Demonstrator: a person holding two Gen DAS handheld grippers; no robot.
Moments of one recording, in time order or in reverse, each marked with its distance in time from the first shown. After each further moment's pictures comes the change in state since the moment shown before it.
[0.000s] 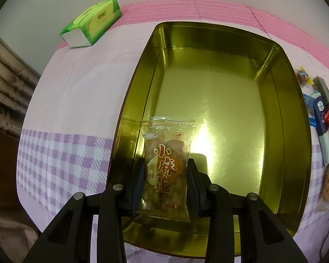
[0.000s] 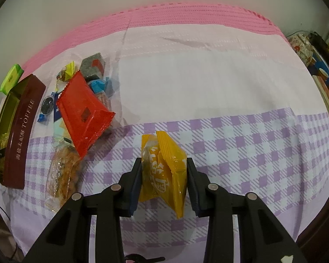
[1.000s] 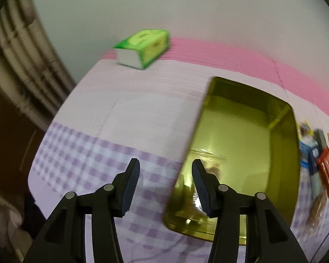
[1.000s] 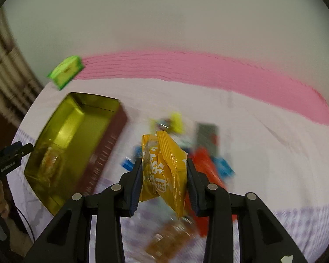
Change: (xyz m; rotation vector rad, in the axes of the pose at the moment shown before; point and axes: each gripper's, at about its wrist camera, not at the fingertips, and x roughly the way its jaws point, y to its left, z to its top) left arm -0.065 0.062 -0.013 -0.237 -0.198 0.054; right arm -0.073 0.110 0.043 -0.379 -0.146 0.185
